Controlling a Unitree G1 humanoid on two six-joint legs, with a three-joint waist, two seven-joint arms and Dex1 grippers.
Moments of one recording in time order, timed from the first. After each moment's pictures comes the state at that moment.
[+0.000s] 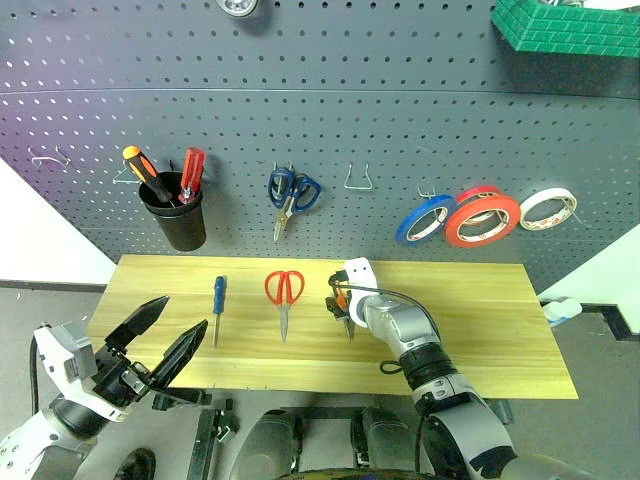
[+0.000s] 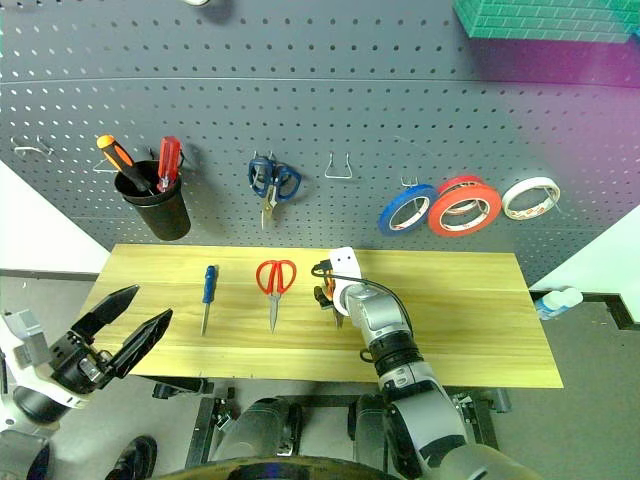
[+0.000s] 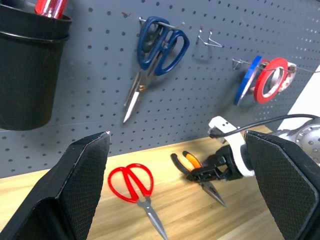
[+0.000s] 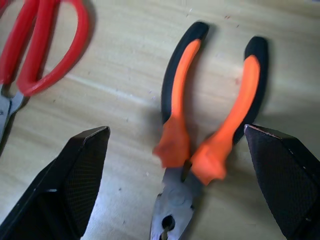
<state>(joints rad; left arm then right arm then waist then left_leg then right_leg) 0.61 0.43 0.49 -0.59 -0.82 0.21 -0.80 -0.49 0.04 0.09 0.52 0.05 0.70 0.11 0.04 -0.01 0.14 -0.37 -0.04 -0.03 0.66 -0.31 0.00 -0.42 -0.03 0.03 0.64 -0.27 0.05</state>
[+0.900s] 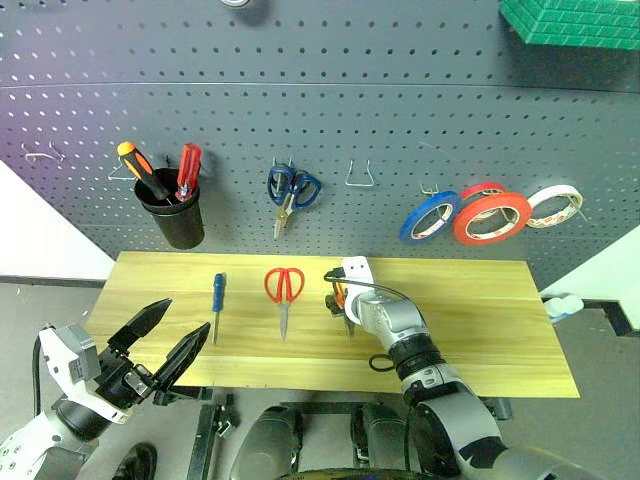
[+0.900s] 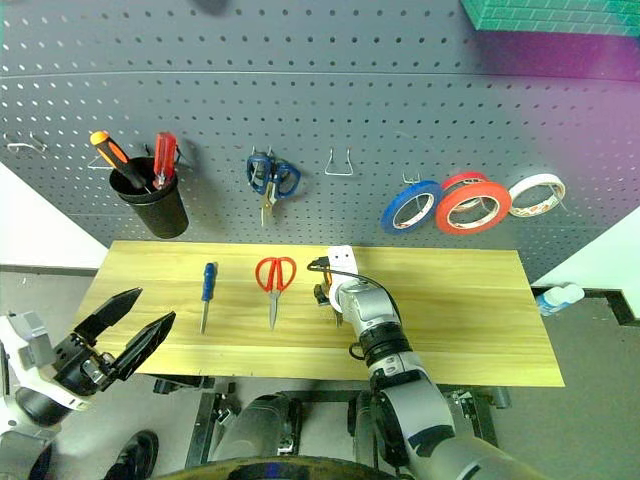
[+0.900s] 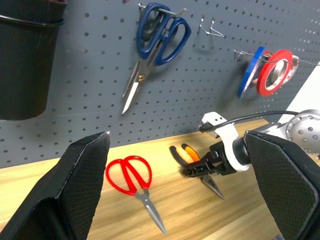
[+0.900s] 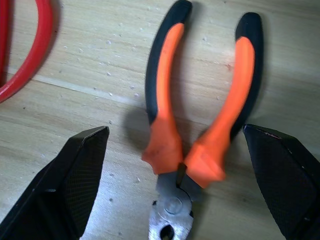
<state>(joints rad) 0.63 0.43 0.48 -0.60 -0.81 0.21 -0.80 -0.56 0.10 0.03 0.60 0.04 0.76 -0.01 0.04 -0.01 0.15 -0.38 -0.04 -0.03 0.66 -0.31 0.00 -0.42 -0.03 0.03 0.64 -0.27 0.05</state>
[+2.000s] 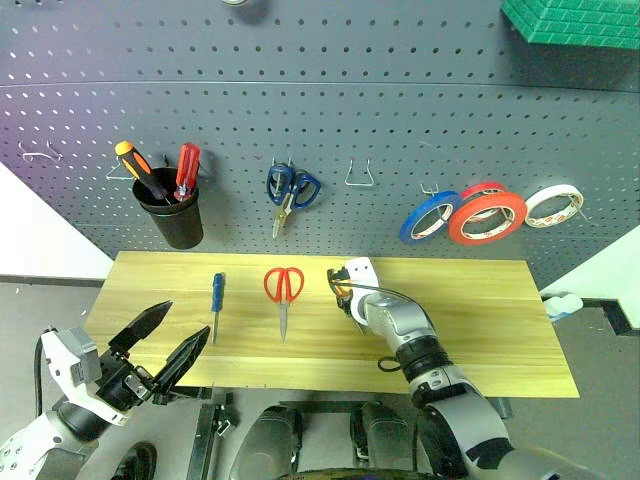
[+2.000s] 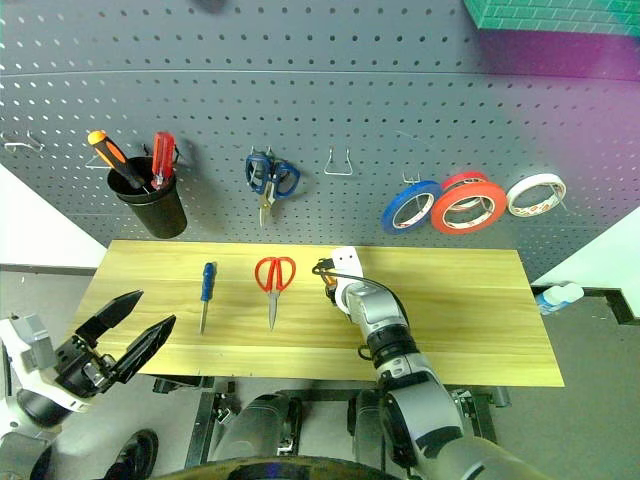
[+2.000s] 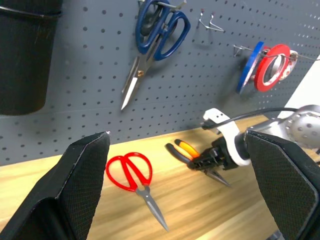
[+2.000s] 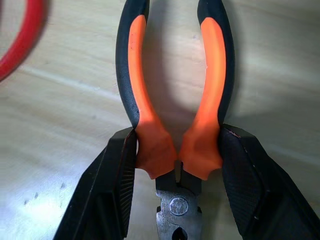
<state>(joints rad) 0.59 0.42 0.47 -0.55 -0.77 0.18 -0.84 -0.51 0.02 0.07 0.57 0.02 0.70 0.15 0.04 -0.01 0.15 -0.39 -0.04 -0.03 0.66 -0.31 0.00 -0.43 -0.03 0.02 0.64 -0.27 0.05</state>
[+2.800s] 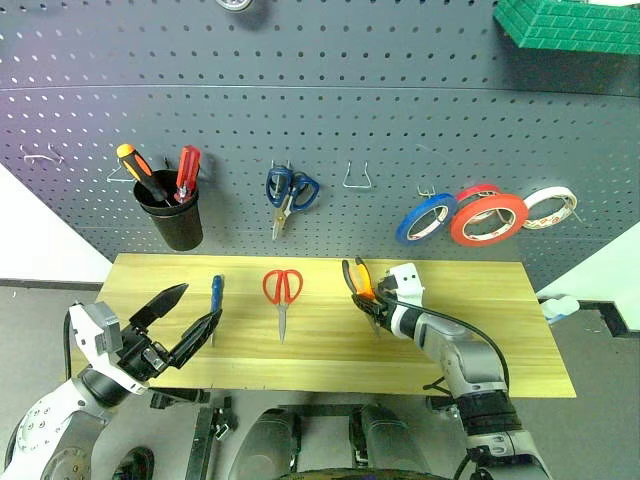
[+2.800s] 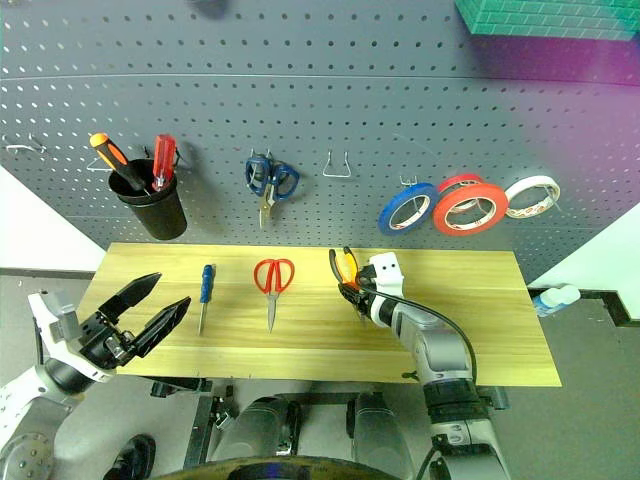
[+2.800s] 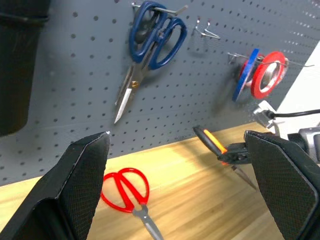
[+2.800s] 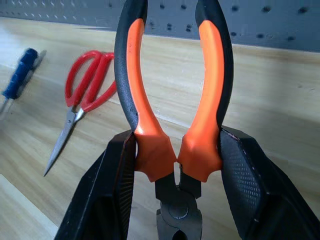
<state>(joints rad) 0.42 0.46 0.40 -0.43 -0.75 0.20 -0.85 -0.18 -0.16 0.00 0.10 0.22 0.59 0.49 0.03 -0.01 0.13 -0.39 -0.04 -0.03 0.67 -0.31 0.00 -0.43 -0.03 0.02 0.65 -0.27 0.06</state>
